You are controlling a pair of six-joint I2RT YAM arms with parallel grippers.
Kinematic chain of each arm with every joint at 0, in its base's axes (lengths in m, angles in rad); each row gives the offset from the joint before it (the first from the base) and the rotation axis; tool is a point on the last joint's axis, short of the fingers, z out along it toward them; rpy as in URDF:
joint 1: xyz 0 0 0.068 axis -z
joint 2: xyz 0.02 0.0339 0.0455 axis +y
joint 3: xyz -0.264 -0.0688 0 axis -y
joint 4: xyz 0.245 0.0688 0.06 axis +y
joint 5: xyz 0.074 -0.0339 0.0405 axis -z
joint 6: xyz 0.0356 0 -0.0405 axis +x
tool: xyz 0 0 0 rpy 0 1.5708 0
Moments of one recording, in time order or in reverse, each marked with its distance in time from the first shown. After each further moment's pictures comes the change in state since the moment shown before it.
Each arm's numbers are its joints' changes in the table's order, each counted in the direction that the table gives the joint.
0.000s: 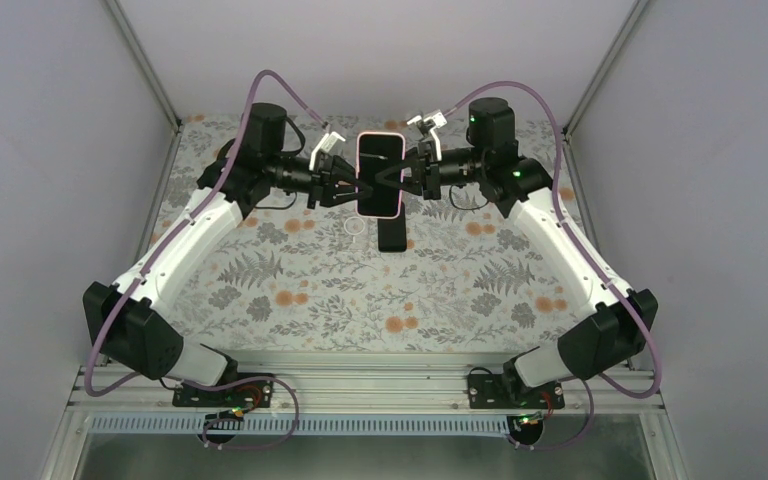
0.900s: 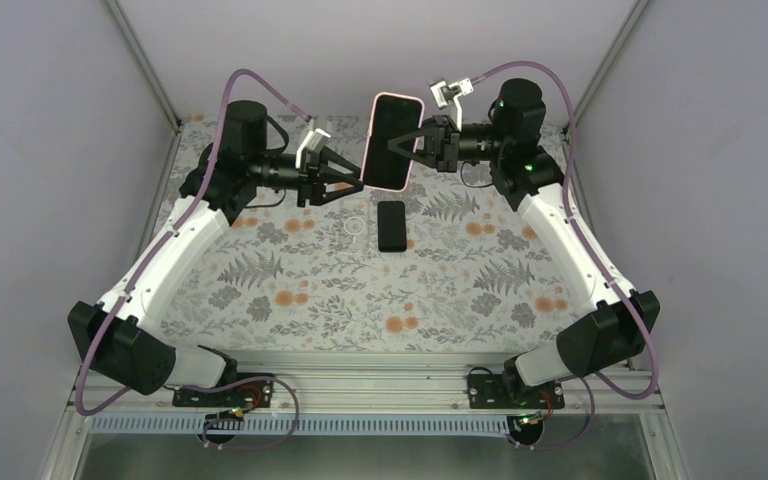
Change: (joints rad) left arm -0.037 -0.078 -0.016 -0.048 -0.029 0.027; right arm 0.081 0.008 0.033 -0.345 -0.095 0.390
